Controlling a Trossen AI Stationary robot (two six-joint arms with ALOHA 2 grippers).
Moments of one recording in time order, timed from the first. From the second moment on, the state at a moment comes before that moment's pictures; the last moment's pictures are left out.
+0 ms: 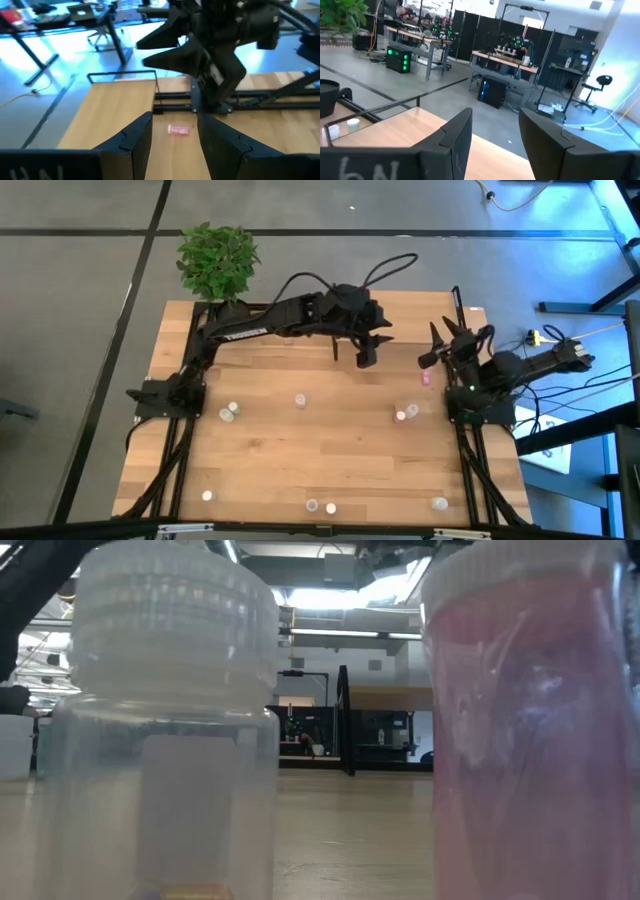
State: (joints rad) left arm 0.13 2.08 2.34 -0.65 -0.05 0.12; right arm 0.36 0.57 0.42 0.65 1.50 -0.69
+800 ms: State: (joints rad) left arm -0.02 1.96 2.34 -0.81 -0.23 0.10; right arm 0.93 0.70 0.61 0.66 1.57 -0.47
